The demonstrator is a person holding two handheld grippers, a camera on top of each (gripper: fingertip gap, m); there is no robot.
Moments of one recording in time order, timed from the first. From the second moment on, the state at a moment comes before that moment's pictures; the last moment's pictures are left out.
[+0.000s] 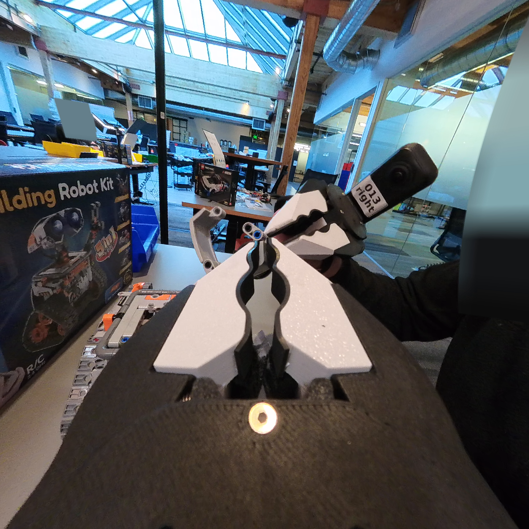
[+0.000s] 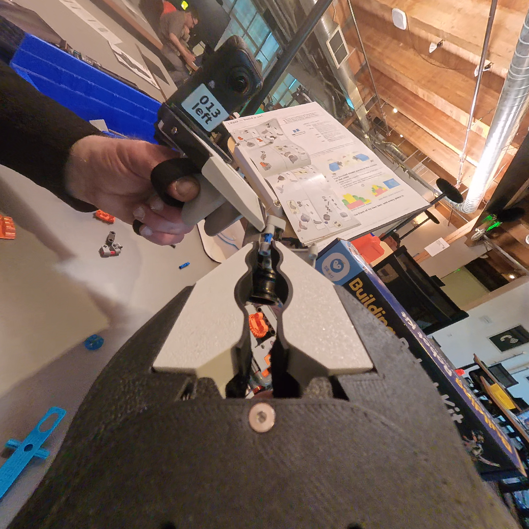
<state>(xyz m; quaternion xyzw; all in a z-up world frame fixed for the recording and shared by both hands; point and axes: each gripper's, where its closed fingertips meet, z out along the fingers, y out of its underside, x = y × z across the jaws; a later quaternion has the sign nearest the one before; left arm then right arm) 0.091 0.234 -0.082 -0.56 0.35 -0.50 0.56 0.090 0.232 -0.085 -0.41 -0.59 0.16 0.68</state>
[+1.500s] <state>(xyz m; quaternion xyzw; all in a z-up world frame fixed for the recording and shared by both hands) 0.082 0.231 -0.066 -0.50 0.30 -0.62 0.52 0.093 0.245 -0.095 -0.46 -0.57 0.23 0.64</state>
